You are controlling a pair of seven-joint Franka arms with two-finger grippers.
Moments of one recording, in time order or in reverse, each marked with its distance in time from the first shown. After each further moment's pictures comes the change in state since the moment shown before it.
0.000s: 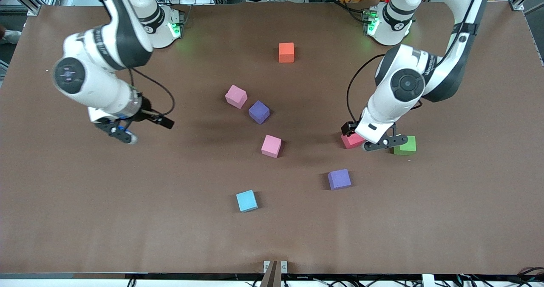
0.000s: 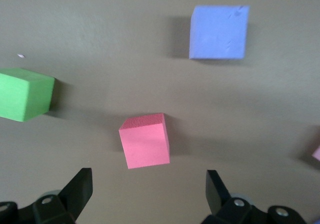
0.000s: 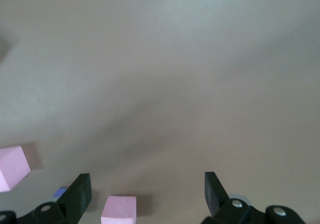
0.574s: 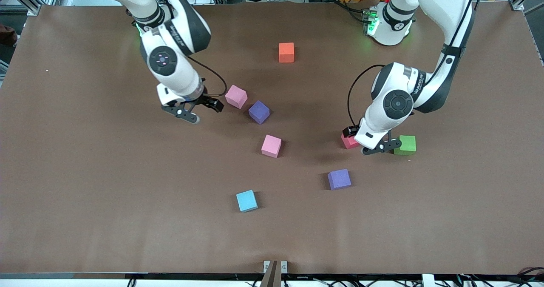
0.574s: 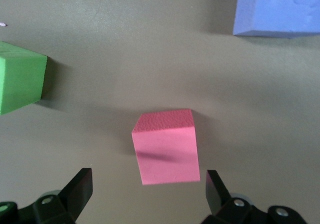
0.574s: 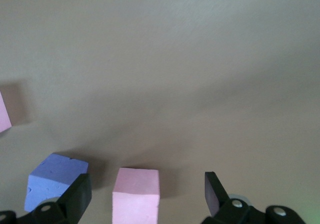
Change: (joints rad) left arm 0.005 0.081 0.025 -0.058 0.000 0.066 -0.024; right arm 0.264 0.051 -0.001 -0.155 0.000 0.218 0.194
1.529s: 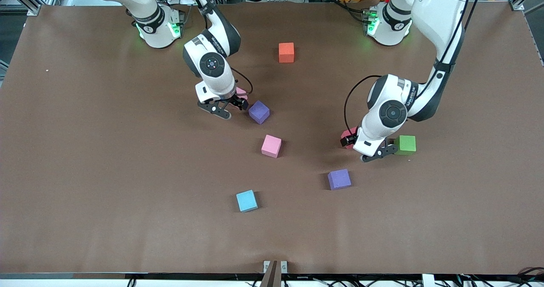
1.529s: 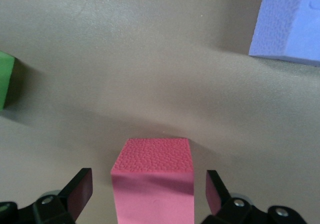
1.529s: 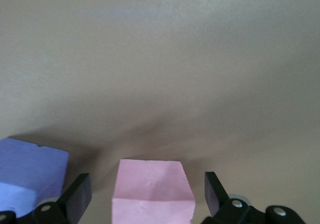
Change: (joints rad) left arm 0.005 0.096 -0.002 0.001 0.000 0.128 -0.069; right arm 0.151 0.167 0.000 -0.043 0.000 0.174 0.125
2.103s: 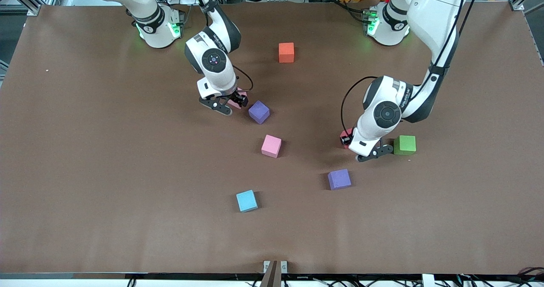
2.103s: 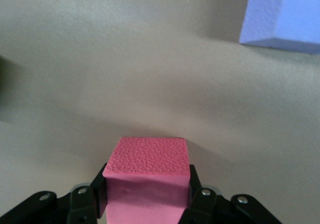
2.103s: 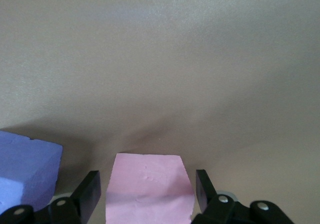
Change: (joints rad) left arm -0.016 0.016 -0.015 0.002 0.000 0.014 -0.015; right arm 0.021 -0.007 0.000 -0.034 0.000 0.052 0.031
